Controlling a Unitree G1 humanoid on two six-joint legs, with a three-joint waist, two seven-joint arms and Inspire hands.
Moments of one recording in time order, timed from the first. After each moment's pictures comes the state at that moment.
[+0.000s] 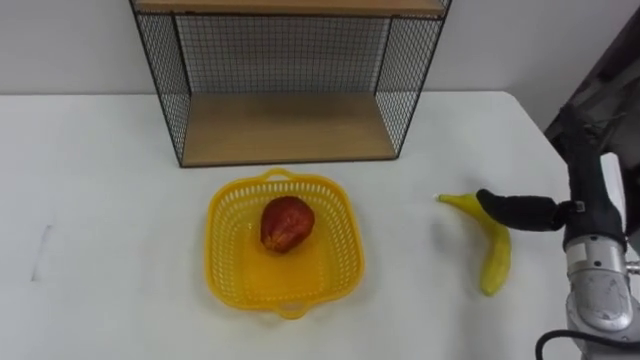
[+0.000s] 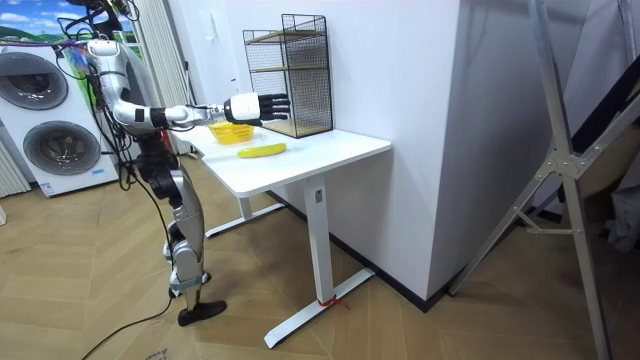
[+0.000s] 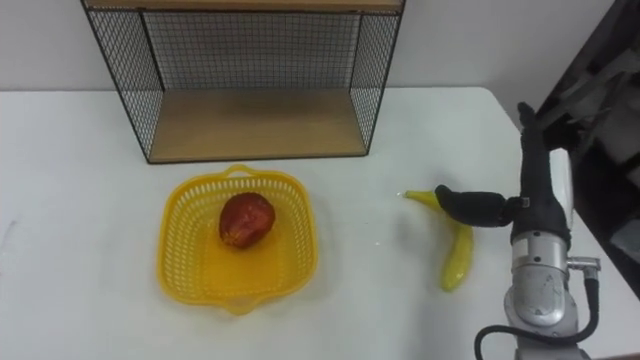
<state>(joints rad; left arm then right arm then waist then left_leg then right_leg) 0.27 0.24 0.08 1.08 0.31 0.08 0.00 0.09 -0.35 -0.15 0.15 -0.14 -0.04 -0.19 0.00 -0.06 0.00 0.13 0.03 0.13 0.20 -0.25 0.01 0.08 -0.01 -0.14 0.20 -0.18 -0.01</state>
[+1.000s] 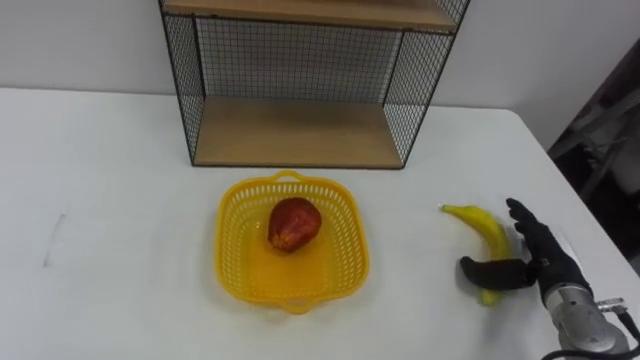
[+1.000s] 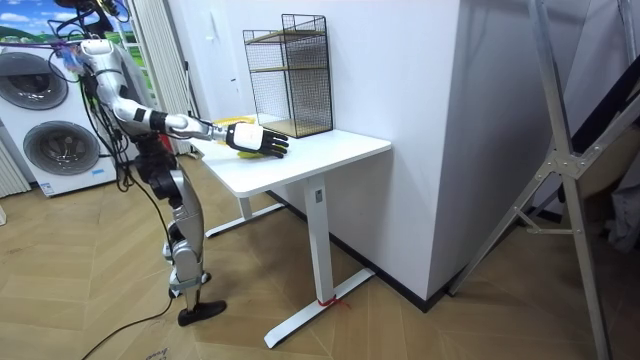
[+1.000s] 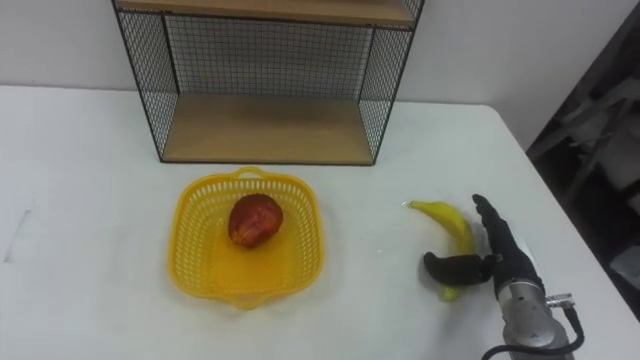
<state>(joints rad) 0.30 0.24 0.08 1.04 0.31 0.14 0.00 0.04 -0.36 -0.14 0.50 -0.20 -0.01 0.04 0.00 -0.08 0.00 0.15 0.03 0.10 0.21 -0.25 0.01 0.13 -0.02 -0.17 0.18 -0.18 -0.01</state>
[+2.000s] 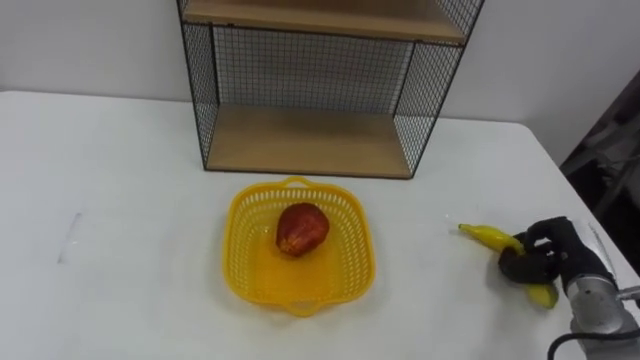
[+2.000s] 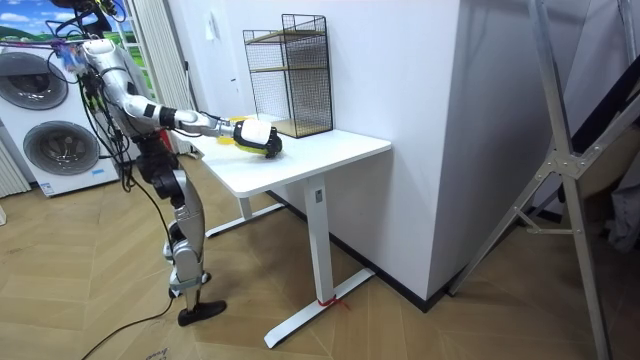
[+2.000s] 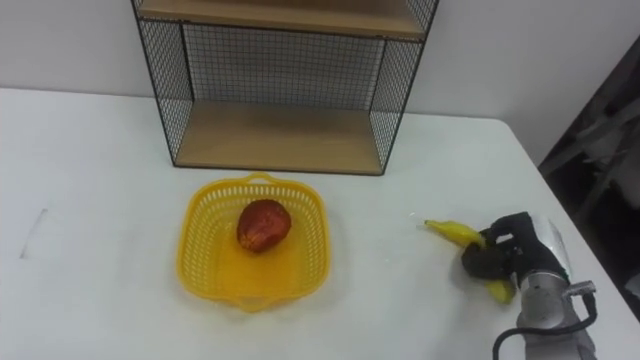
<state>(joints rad) 0.28 0.25 0.08 1.00 0.32 0.21 0.00 -0.04 -0.41 -0.14 0.61 -0.36 0.06 -0.04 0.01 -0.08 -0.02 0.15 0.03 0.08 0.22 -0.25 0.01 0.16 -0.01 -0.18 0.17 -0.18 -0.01</state>
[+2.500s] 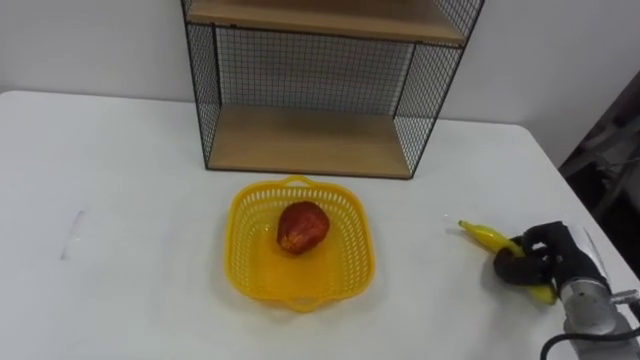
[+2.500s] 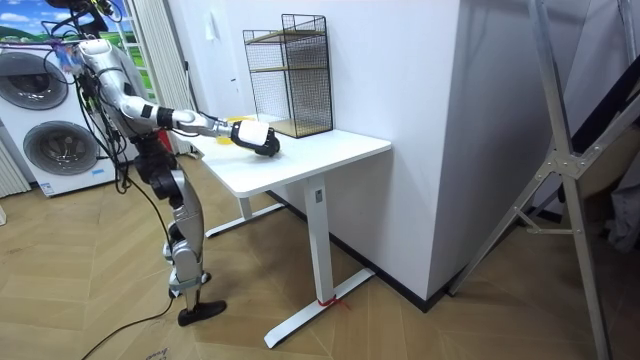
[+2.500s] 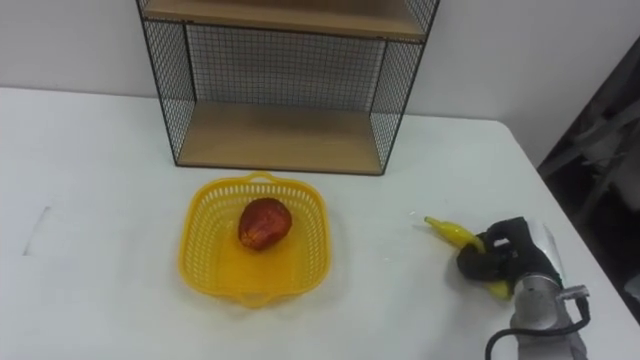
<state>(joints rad) 0.27 0.25 0.07 1.00 0.32 0.20 0.00 -0.02 -0.38 -0.13 0.52 -0.23 0.11 -0.04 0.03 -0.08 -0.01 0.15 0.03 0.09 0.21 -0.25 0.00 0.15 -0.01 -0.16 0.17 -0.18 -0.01</state>
